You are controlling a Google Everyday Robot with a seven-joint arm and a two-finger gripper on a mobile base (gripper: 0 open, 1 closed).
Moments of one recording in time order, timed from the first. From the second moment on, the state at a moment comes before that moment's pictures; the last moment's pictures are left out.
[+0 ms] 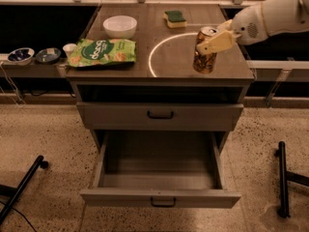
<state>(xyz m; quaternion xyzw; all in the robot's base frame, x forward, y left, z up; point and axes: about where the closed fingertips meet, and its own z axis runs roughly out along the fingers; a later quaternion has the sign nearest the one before) 0.666 -0.165 0.931 -0.45 0.76 0.26 0.40</state>
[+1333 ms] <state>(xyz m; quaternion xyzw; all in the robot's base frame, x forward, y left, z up) 0.745 -0.113 0.895 -0.43 0.71 0.24 0.51</state>
